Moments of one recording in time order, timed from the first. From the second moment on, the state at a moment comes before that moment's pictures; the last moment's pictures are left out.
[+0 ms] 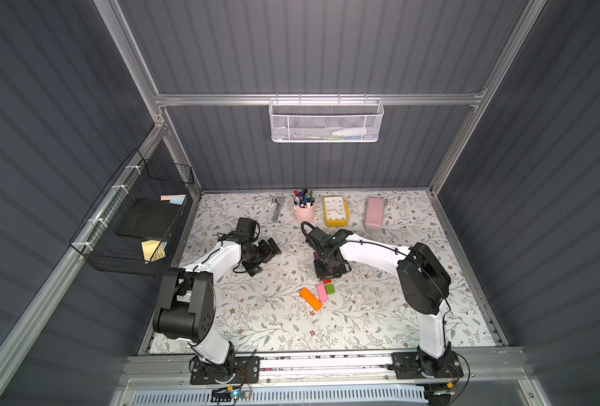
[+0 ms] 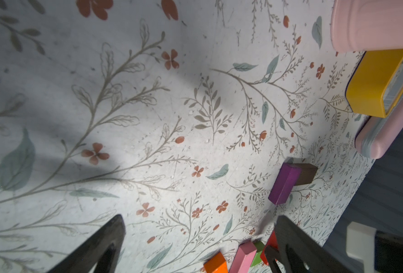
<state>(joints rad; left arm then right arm) -0.18 1.62 1.01 -0.54 0.36 -0.78 0.85 2.01 1.49 -0.91 0.00 0.60</state>
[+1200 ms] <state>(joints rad) -0.17 1.62 1.01 -0.54 0.36 -0.78 0.83 2.04 1.48 -0.85 -0.03 0.57</state>
